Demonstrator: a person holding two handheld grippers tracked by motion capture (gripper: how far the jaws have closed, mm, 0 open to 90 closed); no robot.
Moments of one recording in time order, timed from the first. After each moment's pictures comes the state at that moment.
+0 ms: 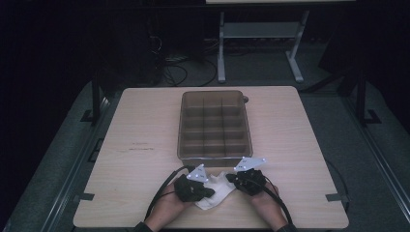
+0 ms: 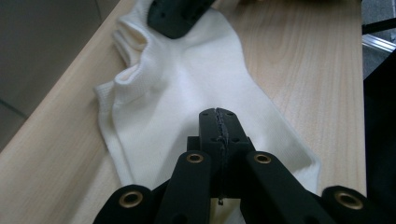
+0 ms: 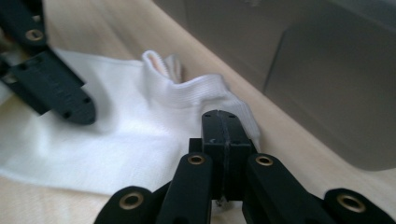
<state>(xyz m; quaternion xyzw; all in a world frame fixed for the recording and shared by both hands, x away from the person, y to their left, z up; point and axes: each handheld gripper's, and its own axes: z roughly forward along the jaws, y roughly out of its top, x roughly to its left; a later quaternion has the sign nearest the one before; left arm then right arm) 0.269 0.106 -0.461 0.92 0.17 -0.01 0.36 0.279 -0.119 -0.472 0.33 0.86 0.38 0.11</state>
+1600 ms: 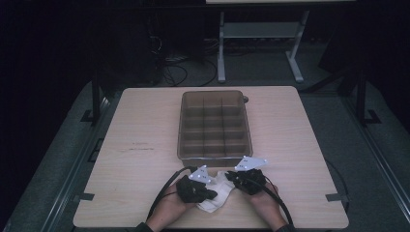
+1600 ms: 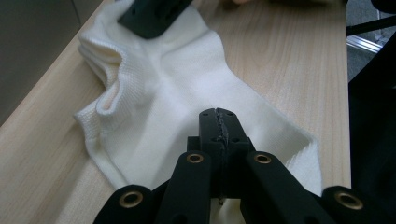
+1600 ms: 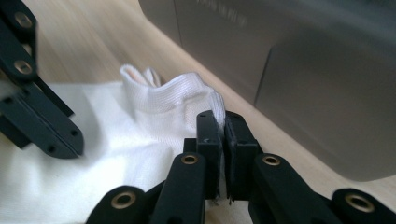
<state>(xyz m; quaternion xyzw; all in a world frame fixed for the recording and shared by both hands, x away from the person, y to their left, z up) 0.269 0.101 -0.462 0.92 0.16 -0.03 0.36 0.278 -0.120 -0.470 0.33 0.84 0.40 0.13</state>
